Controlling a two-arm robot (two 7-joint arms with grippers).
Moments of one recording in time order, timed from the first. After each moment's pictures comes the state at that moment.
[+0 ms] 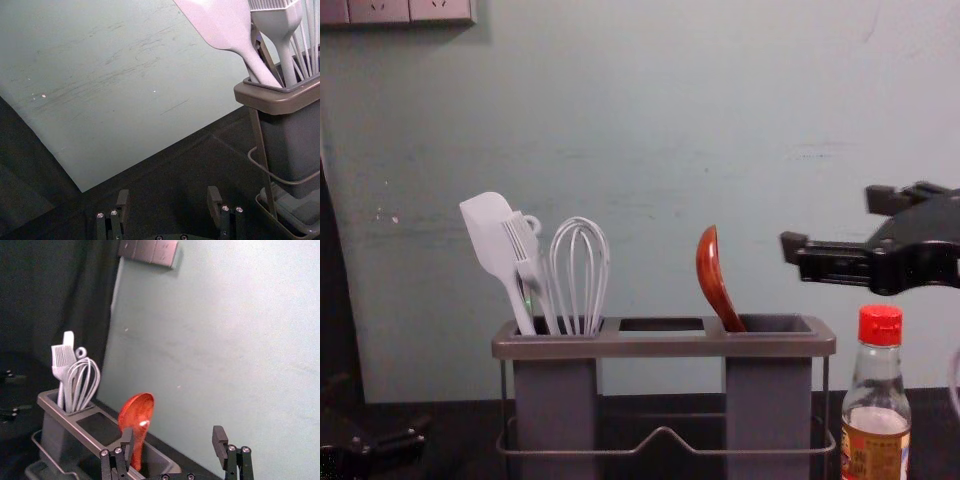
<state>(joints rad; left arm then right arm) -0.20 0.60 0.45 -1.41 -0.25 -0.12 0.03 0.11 0.47 -0.32 -1.86 0.13 0.10 0.14</state>
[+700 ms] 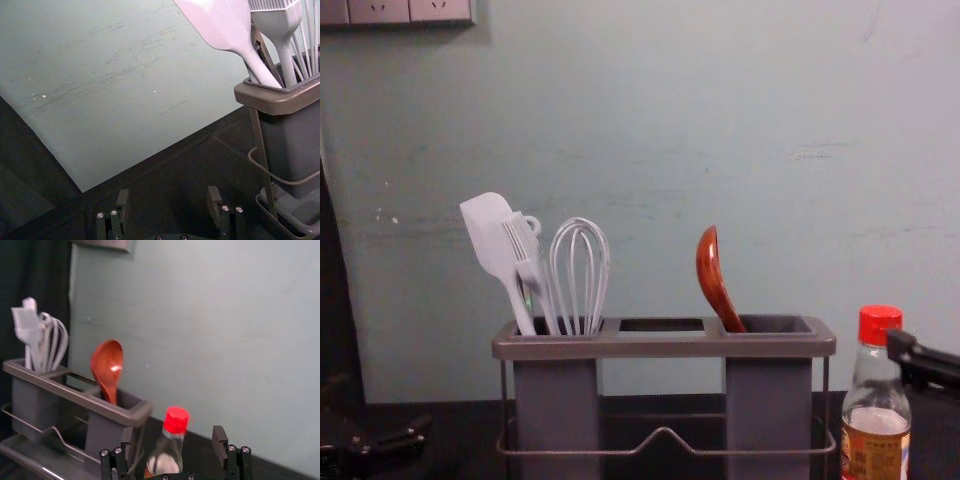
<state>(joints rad) -0.20 0.60 0.45 -1.41 -0.25 -0.12 0.03 -0.15 0.40 -0.22 -1.84 0.06 -0.11 0.00</state>
